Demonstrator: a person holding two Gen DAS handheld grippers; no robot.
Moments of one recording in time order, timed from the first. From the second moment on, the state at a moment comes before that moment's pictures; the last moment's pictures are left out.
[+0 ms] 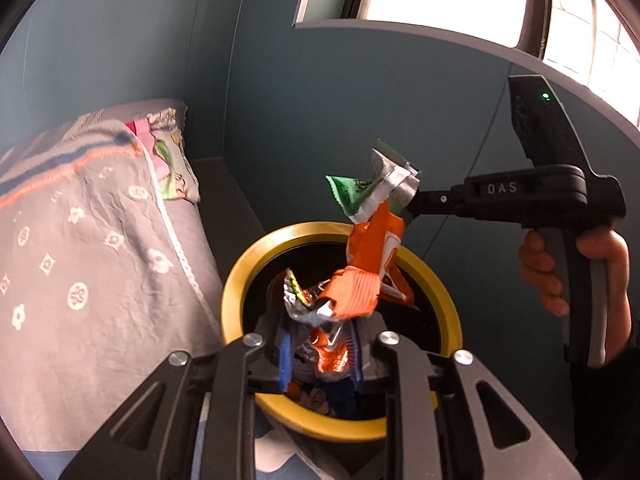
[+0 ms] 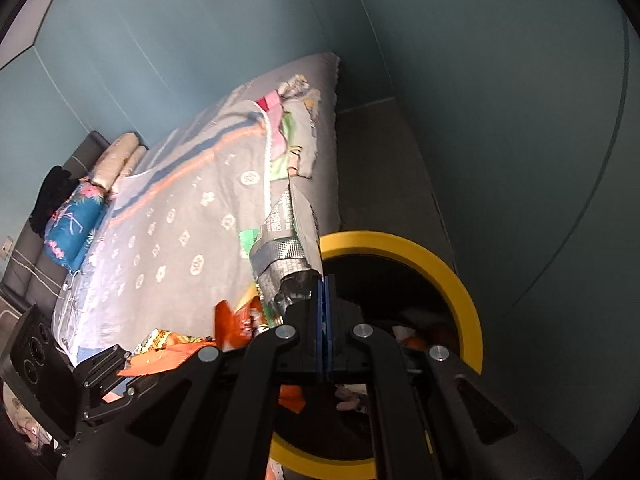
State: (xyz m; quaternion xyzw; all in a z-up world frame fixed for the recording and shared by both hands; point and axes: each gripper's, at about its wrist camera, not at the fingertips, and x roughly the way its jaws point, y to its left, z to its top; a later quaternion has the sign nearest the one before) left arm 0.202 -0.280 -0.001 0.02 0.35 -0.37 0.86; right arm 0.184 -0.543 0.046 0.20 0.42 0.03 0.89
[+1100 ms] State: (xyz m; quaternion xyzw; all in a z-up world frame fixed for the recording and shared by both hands) left arm 0.140 -0.057 0.046 -0.07 0.26 -0.16 0.95; right arm 0.167 -0.406 0.041 0.12 0.40 0.04 0.91
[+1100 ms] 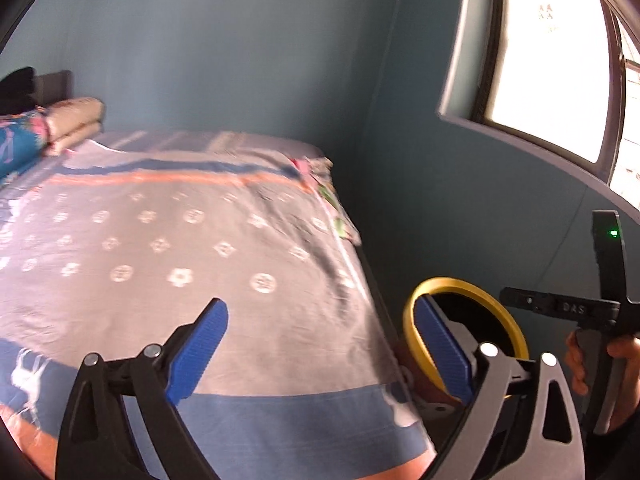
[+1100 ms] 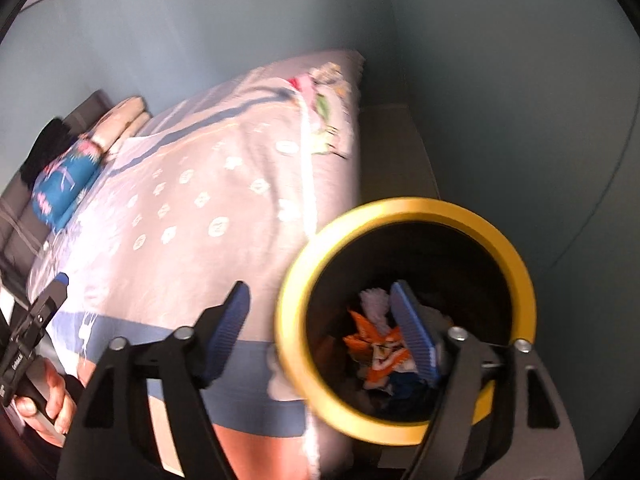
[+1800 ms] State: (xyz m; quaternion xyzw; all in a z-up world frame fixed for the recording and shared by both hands) left arm -0.021 0.010 0.072 -0.07 0.14 -0.06 0.99; right arm 0.003 -0.240 0.074 0.05 0.18 -0.08 0.98
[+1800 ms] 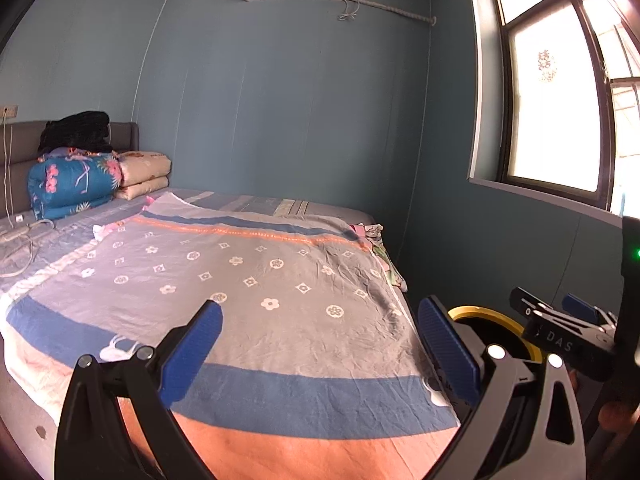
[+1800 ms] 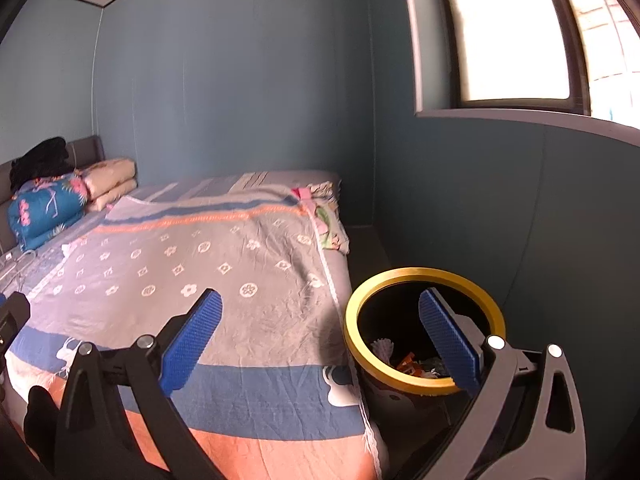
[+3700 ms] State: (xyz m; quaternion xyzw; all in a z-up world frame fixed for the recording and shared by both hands) left arm -0.025 0.007 0.051 -0.08 0.19 -0.05 0.98; right arm -0.015 -0.252 0.064 0.08 0.20 -0.09 0.97
